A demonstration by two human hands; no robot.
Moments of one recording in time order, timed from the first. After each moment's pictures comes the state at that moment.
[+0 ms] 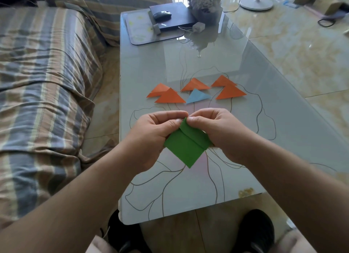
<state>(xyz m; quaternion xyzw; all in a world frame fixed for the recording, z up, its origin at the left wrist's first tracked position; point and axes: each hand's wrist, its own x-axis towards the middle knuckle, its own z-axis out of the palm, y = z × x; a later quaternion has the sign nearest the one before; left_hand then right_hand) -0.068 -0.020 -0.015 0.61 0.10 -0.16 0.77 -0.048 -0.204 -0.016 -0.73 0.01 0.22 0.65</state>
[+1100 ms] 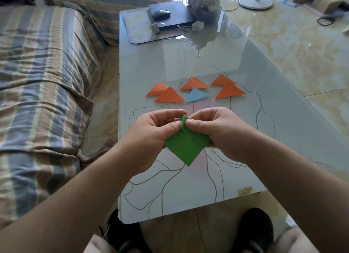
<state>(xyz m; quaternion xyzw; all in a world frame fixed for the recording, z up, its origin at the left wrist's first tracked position) -0.072 -0.020 -0.015 0.63 0.08 -0.16 0.75 -0.046 -0.209 -0.018 -0.70 0.01 0.25 0.67</state>
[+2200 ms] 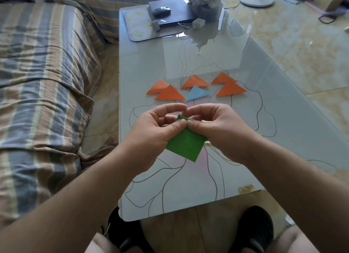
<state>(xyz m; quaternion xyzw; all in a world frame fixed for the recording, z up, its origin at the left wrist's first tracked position) -0.075 -0.022 -0.017 0.65 0.05 -0.14 0.75 -0.052 -0.205 -0.025 -0.70 -0.03 0.17 0.70</state>
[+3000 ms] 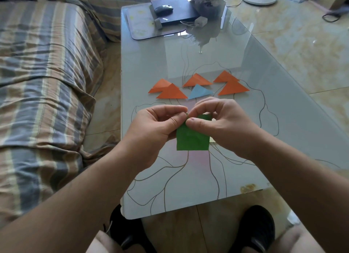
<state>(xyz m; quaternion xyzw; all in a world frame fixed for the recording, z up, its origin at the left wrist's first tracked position) -0.073 -0.023 -0.015 0.61 0.08 -0.10 0.78 -0.051 -0.210 -0.016 -0.78 -0.11 0.10 0.61</state>
